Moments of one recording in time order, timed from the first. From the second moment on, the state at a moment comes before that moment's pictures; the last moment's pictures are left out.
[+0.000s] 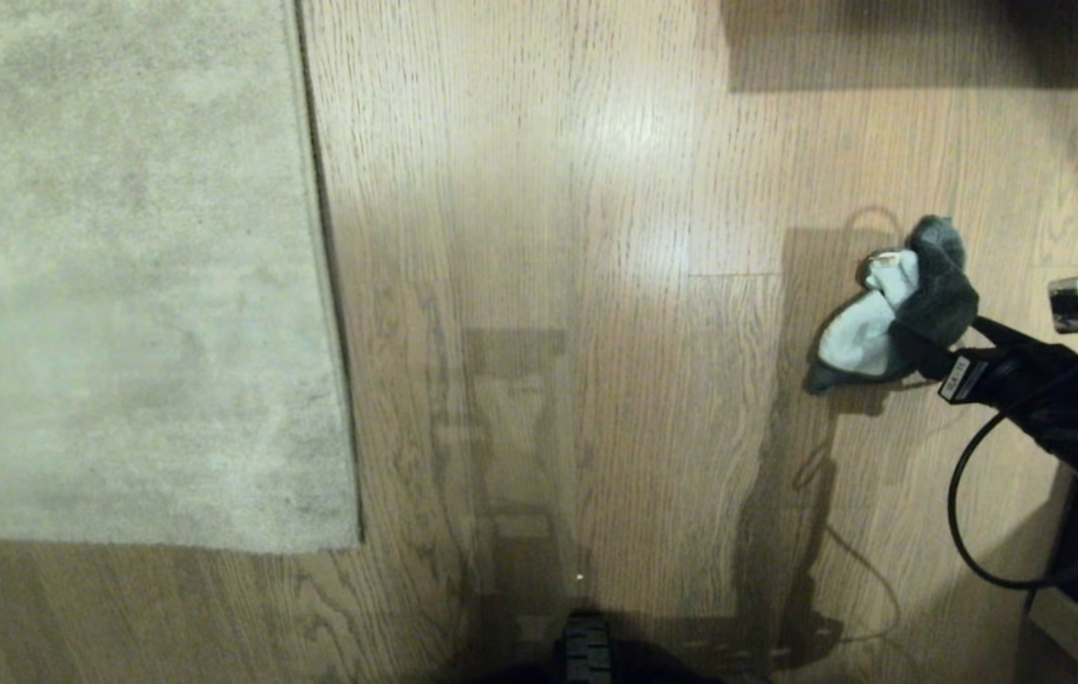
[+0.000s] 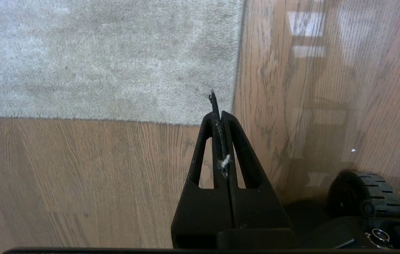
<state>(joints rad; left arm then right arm) 0.00 0.00 0.00 0.00 0.02 -0.04 -0.17 1.86 -0.48 -1.48 0.27 0.04</state>
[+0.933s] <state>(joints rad) 0.00 0.00 0.00 0.00 0.02 -0.04 -0.18 1.85 -0.53 -1.42 0.27 0.05</state>
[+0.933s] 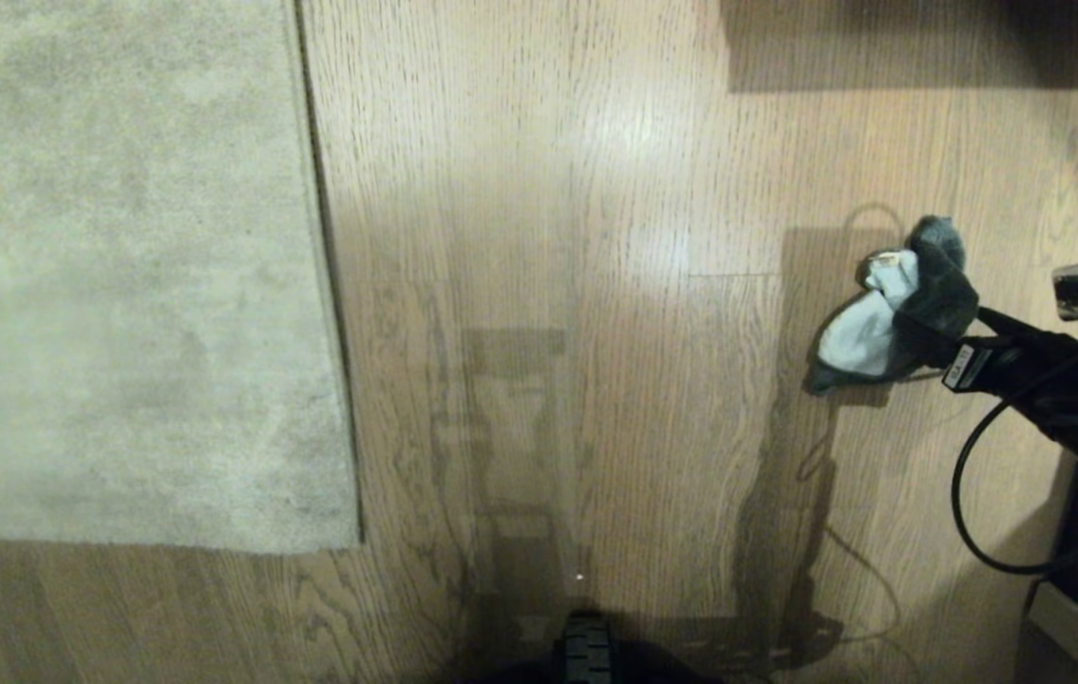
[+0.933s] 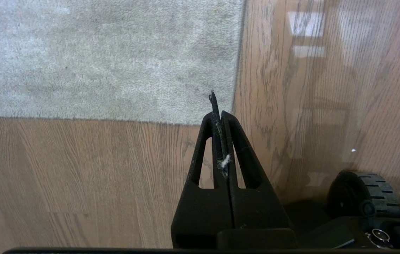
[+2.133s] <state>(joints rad) 0.00 0.00 0.00 0.00 0.02 -0.04 -0.17 1.96 -0.63 -1.43 0.27 0.06</state>
